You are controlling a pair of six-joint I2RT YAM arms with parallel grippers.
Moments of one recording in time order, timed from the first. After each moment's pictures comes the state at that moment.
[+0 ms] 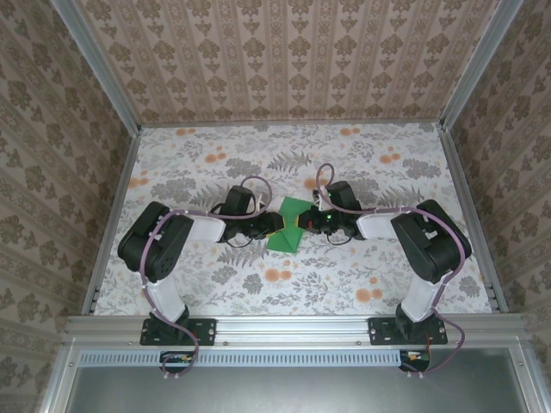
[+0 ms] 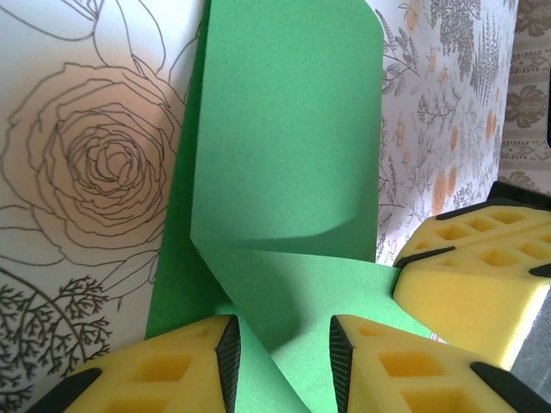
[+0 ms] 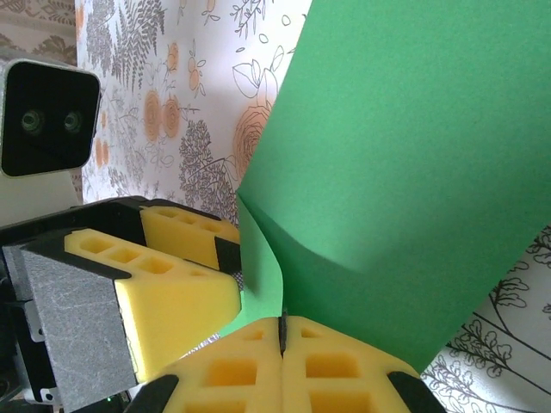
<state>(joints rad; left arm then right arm) -0.57 1.79 0.75 0.25 0.62 -0.82 0.44 1.77 0.76 0.25 -0.59 0.76</state>
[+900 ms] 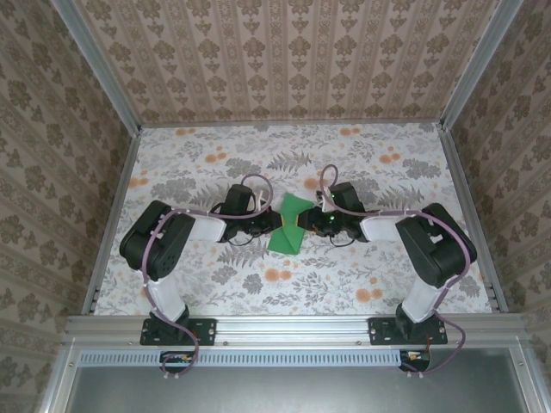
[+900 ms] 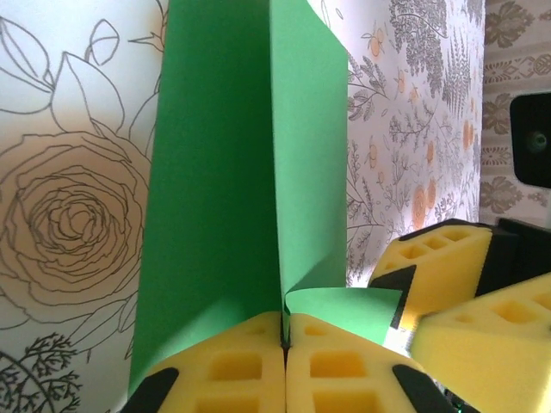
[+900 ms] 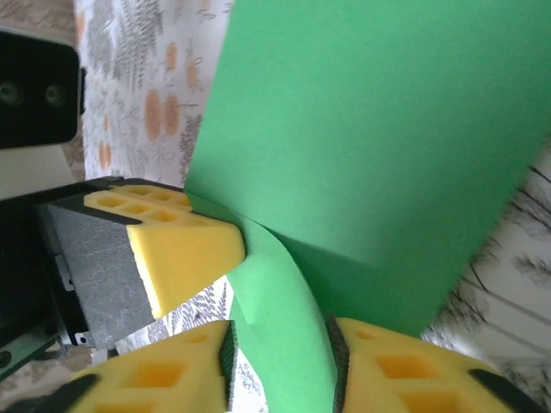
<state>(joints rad) -0.57 1.81 0.75 0.33 0.62 -0.81 0.43 1.71 0.73 0.21 -0.58 0.78</state>
